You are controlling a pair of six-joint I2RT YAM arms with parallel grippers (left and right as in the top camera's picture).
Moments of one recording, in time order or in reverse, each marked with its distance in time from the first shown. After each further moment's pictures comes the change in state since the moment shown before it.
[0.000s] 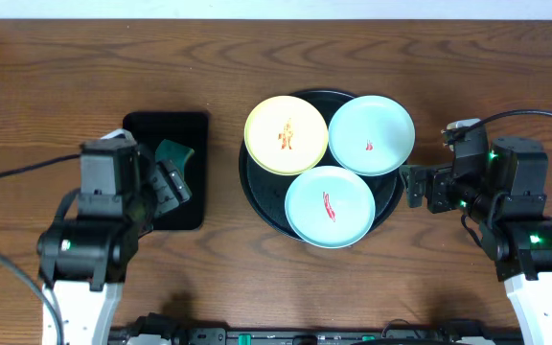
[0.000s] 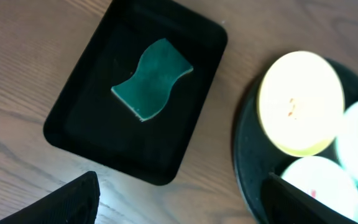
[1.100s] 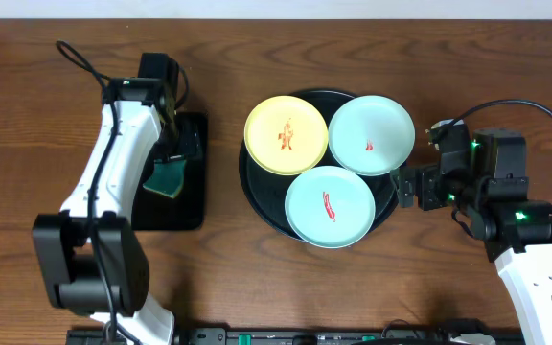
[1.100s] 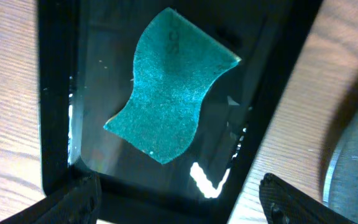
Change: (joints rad) left arm 0.034 0.806 0.347 -0.086 -0.055 0.246; right arm 0.026 0.106 0.000 -0.012 -0.005 -0.010
